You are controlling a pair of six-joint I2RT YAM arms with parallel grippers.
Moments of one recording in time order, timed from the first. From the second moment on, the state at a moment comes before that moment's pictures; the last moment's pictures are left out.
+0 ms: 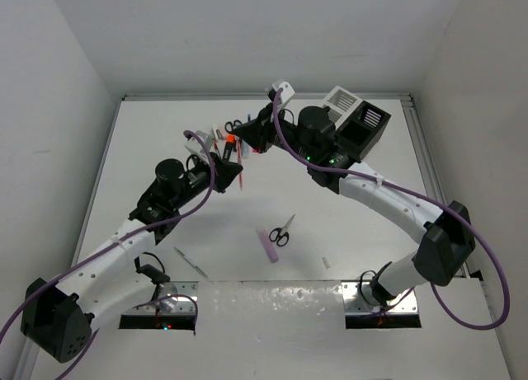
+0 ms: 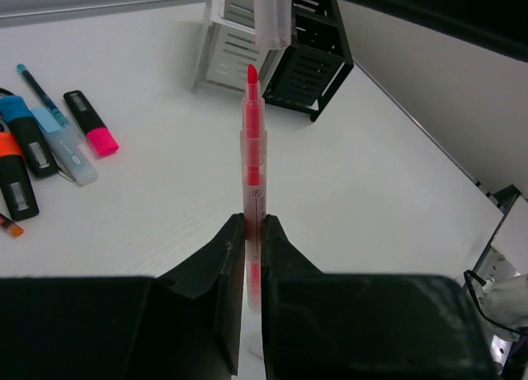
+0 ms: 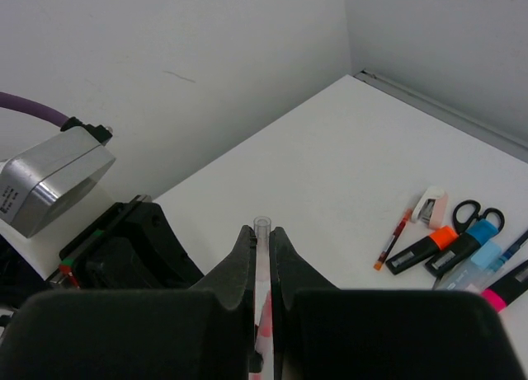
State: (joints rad) left arm -0.50 0.92 0.62 0.20 0.26 -0.32; right arm 0.73 1.50 1.22 0.29 -0.27 0.26
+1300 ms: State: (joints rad) left arm -0.50 0.93 0.63 0.20 0.23 -0.30; right arm 0.73 1.51 1.17 0.35 -0.21 0.29
